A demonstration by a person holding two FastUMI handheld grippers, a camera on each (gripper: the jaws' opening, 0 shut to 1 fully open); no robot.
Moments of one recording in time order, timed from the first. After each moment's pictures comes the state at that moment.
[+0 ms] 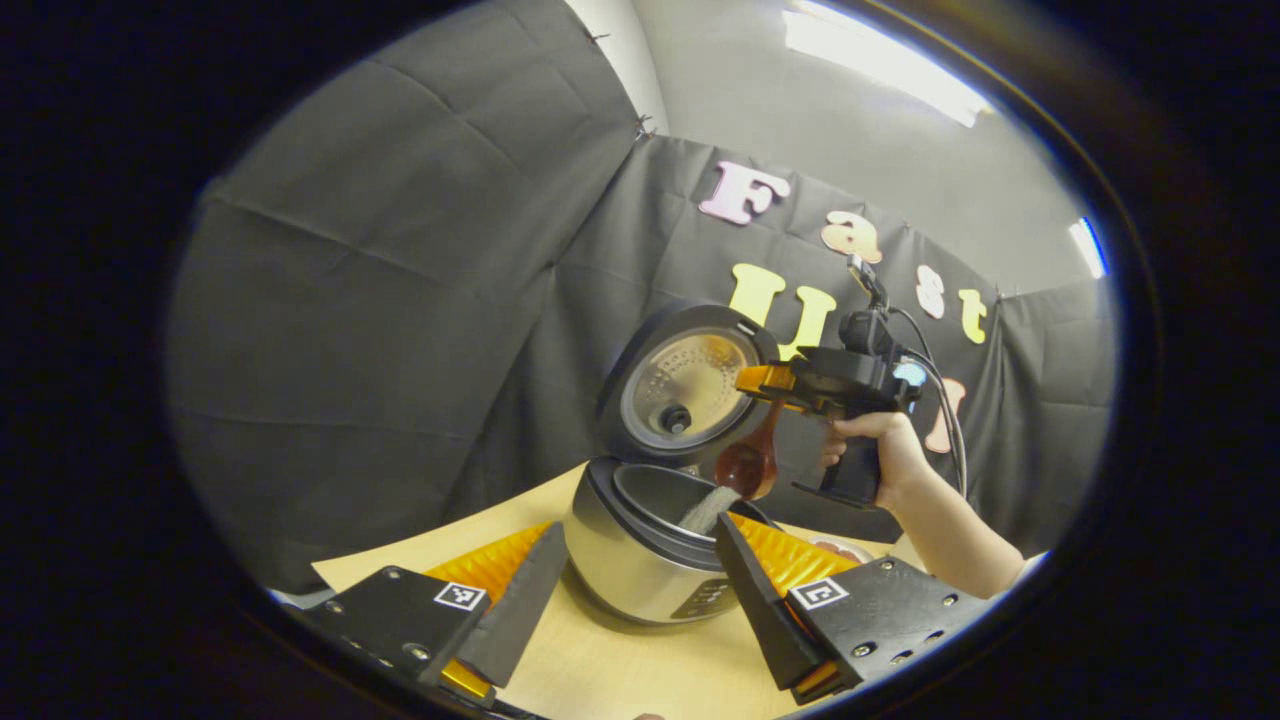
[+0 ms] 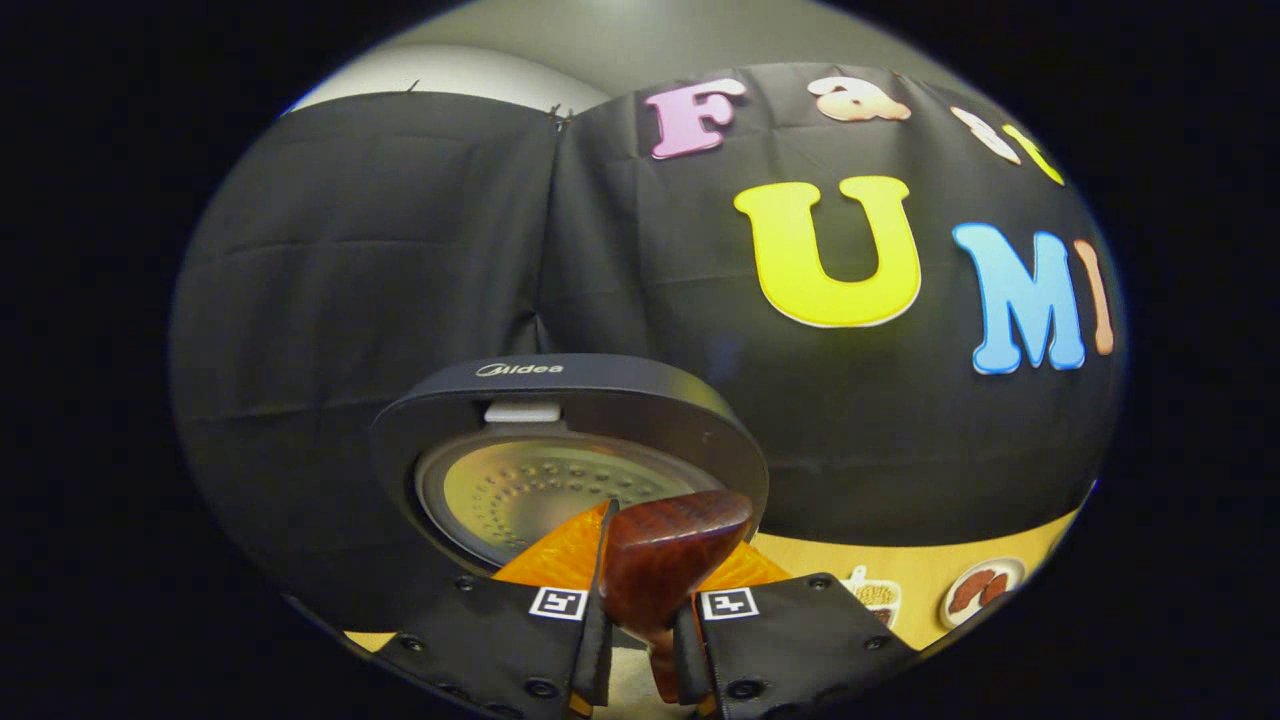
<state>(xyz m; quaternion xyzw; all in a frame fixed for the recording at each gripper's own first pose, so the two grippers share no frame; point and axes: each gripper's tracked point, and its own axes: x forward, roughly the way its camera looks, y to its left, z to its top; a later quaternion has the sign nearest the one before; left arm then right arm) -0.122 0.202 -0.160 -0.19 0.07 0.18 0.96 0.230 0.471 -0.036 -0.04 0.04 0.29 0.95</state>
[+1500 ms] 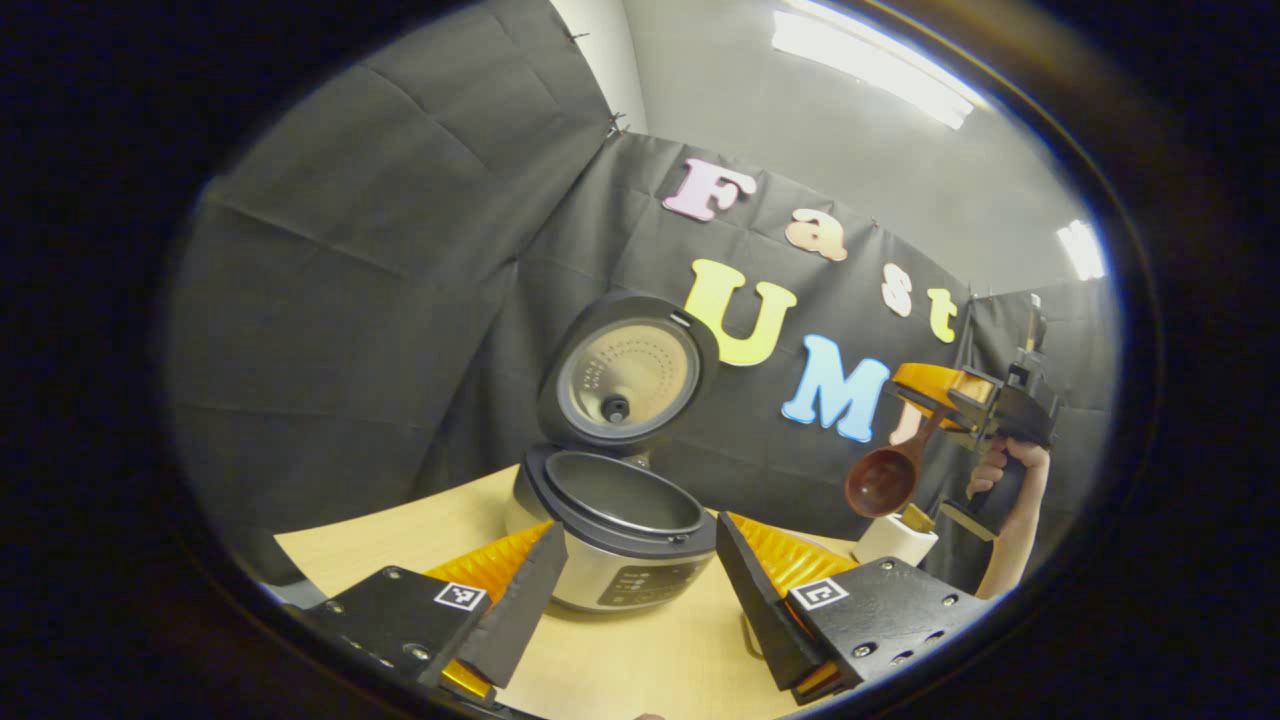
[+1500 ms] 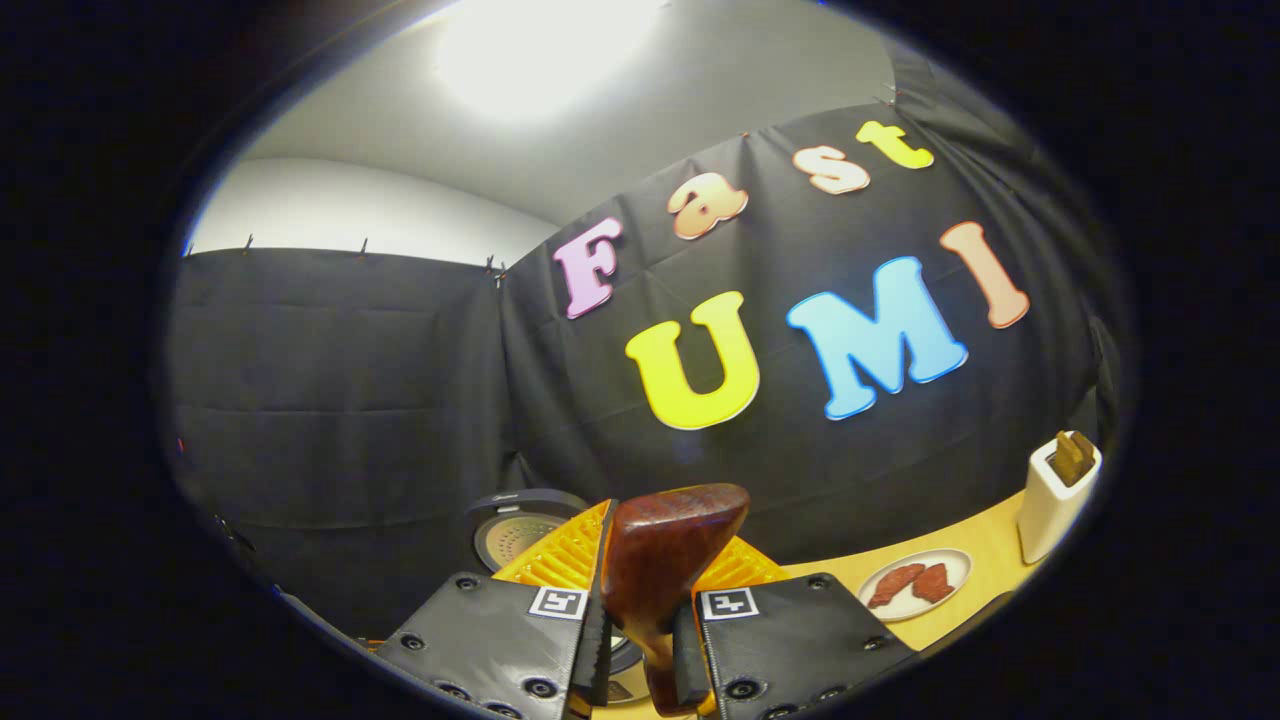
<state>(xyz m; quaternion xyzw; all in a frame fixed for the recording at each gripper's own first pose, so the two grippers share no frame) -0.102 0.124 -0.148 -0.20 0.07 0.13 0.97 0.092 0.179 0.061 0.15 -0.07 0.24 0.96</state>
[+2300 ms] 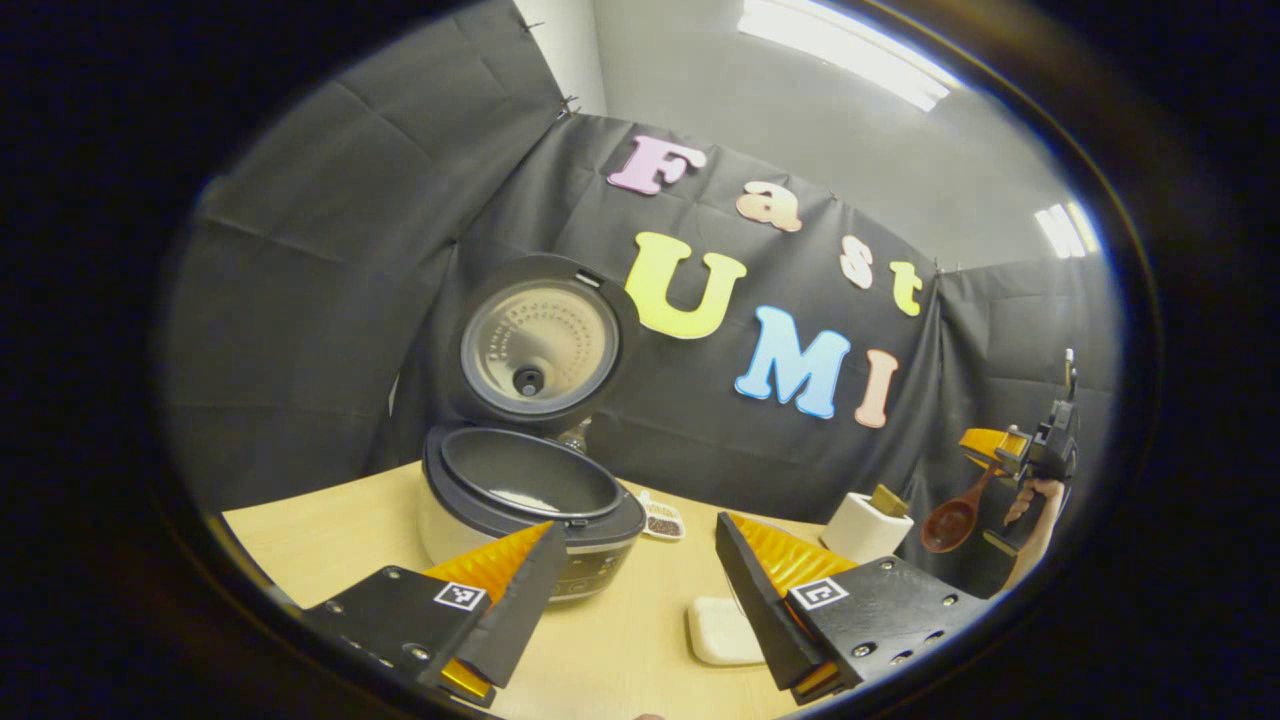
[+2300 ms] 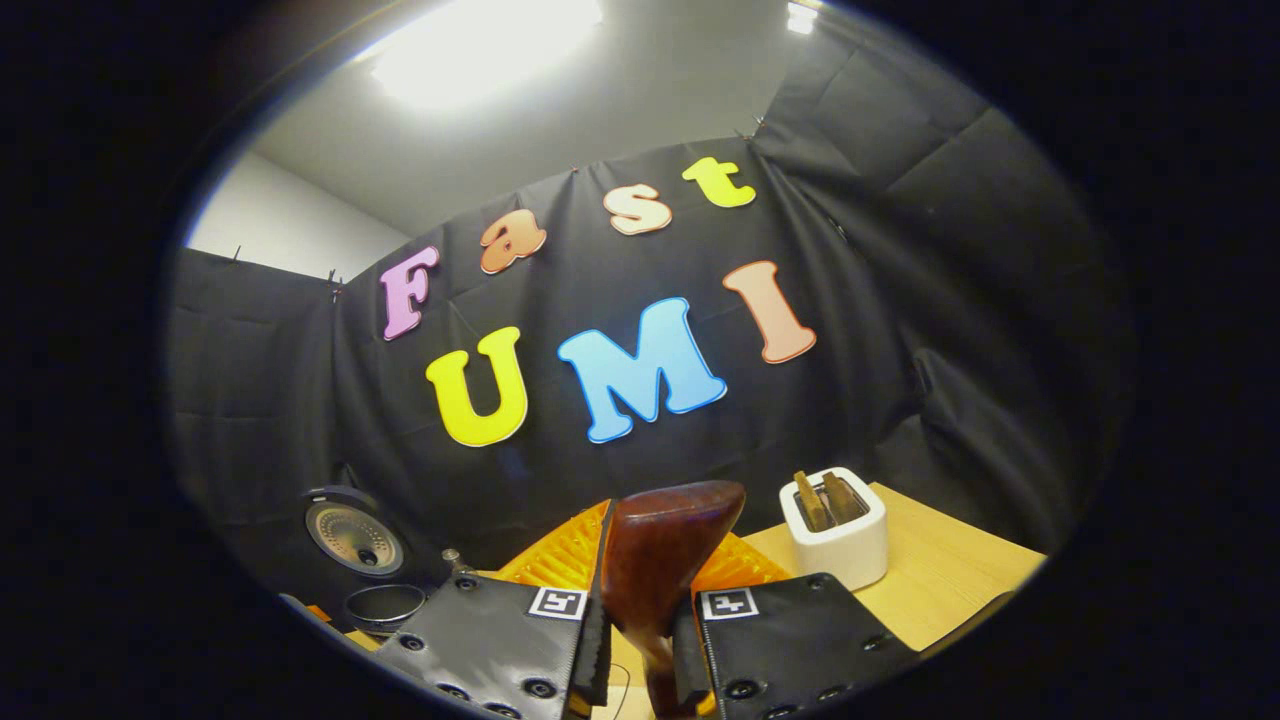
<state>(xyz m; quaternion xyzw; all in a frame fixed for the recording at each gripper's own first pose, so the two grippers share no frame) -0.048 0.046 -0.149 -0.17 0.08 0.08 0.98 0.085 -0.070 0.007 0.15 -0.05 0.01 0.99</state>
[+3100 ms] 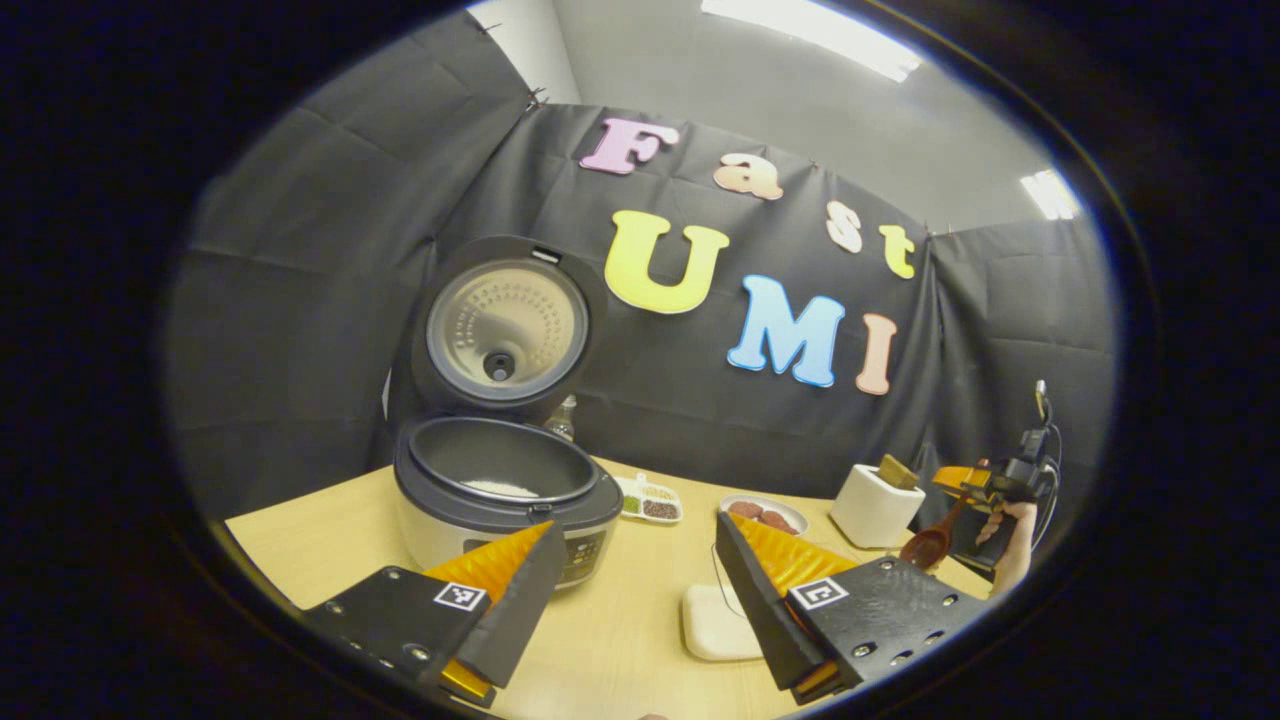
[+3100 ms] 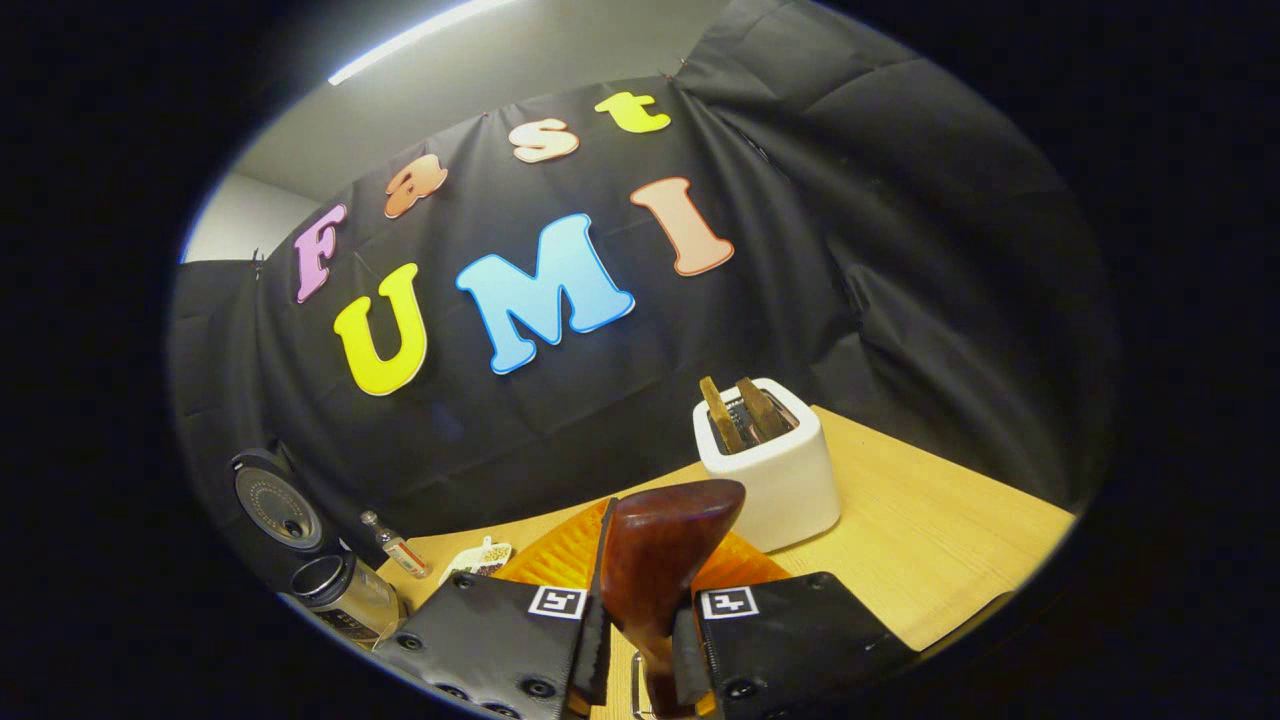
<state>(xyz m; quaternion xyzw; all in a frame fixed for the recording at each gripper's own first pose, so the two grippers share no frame) -0.038 0.021 -0.169 -0.15 0.12 0.08 0.98 0.139 -0.123 -0.121 0.20 0.06 -0.05 0.98</state>
